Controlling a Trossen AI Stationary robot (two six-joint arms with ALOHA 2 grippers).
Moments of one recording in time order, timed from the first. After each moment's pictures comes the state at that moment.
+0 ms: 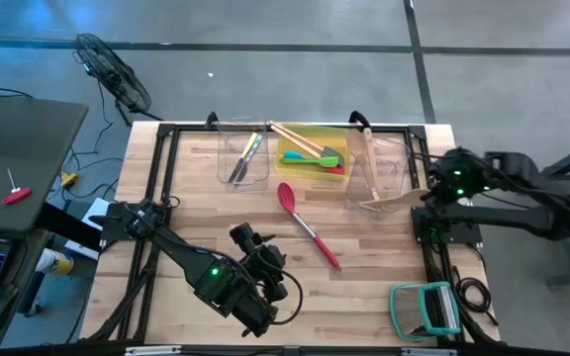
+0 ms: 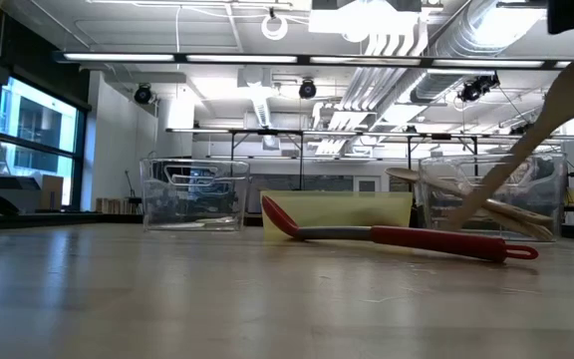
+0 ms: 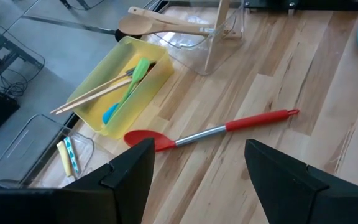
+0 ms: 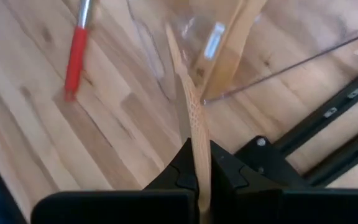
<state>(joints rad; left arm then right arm) -0.62 2.08 2.31 -1.56 -0.95 -0.95 -0.34 0.56 0.99 -1.56 -0.07 0.45</state>
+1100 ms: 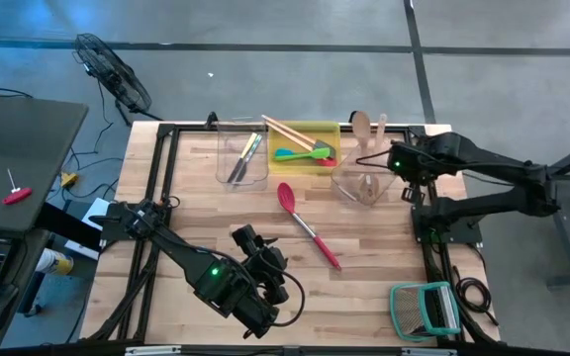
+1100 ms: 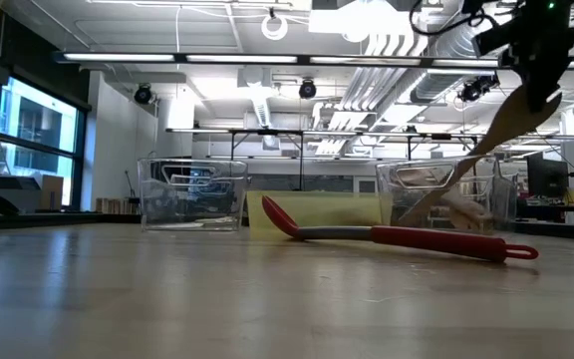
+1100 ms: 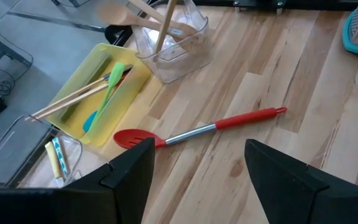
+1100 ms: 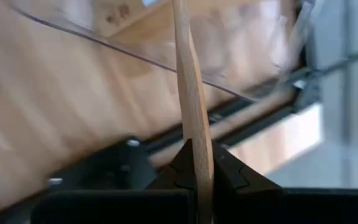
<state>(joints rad) -0.62 2.08 2.31 -1.52 -0.92 -0.92 -0.34 1.05 1.10 -1.58 0.32 0.03</state>
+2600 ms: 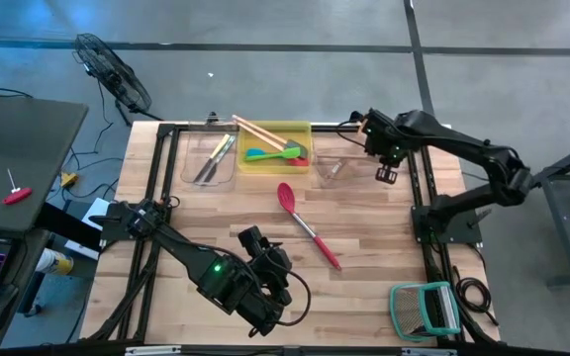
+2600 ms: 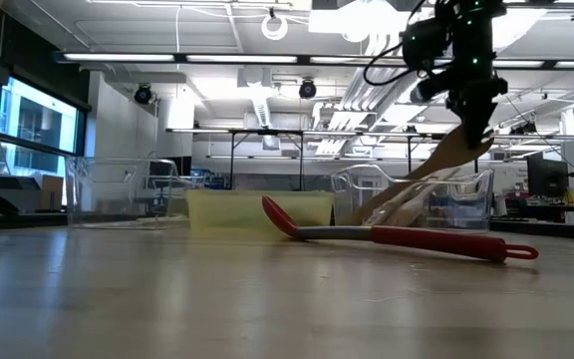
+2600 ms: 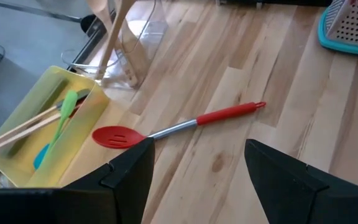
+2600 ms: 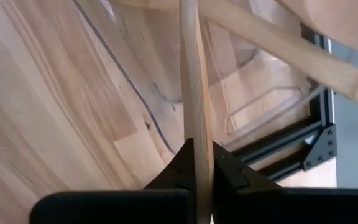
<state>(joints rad) -0.60 2.08 2.31 -1.44 -0.84 -0.86 -0.64 1.35 1.15 -1.30 0.22 -0.28</state>
